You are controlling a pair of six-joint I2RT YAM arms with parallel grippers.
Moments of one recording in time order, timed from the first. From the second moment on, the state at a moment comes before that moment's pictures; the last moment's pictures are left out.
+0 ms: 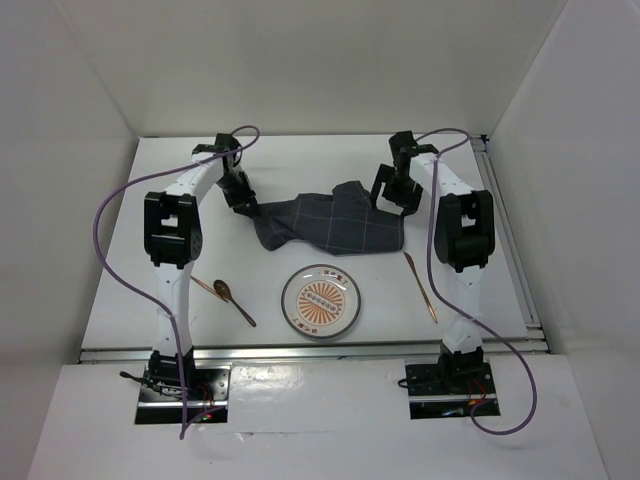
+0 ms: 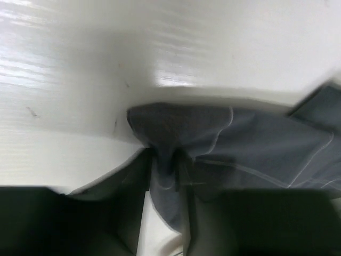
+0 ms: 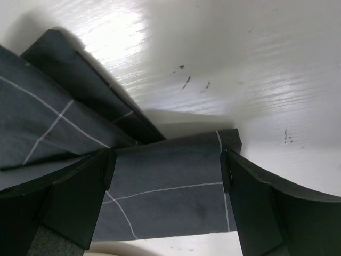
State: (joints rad) left arm -0.09 2.36 2.03 -0.99 0.23 -0.53; right arm 0.16 2.22 1.86 -0.88 0.02 0.52
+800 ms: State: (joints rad) left arm -0.08 2.36 2.07 -1.00 0.27 -0.52; right arm 0.10 2.23 1.78 -0.88 -0.09 0.73
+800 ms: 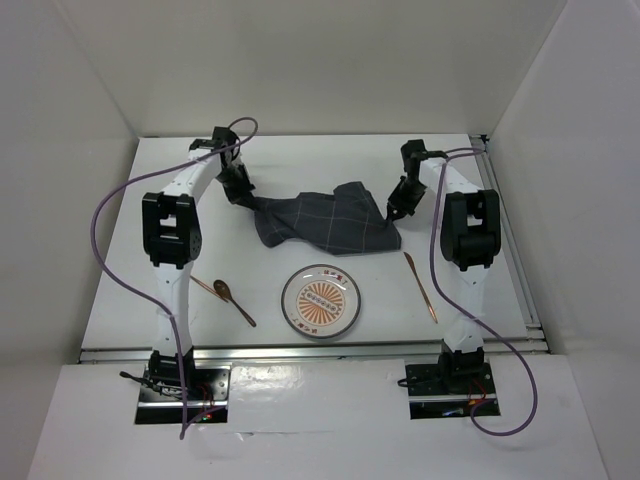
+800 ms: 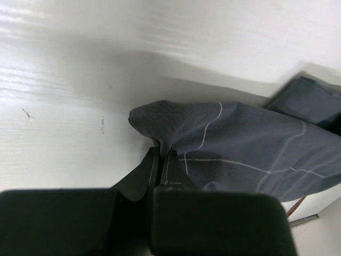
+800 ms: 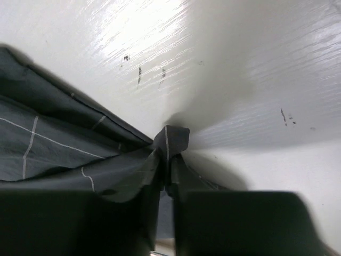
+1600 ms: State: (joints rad) left arm 0.14 1.88 1.99 -0.64 0.62 -0.54; right arm 0.12 1.61 1.47 -0.27 -0.25 0.61
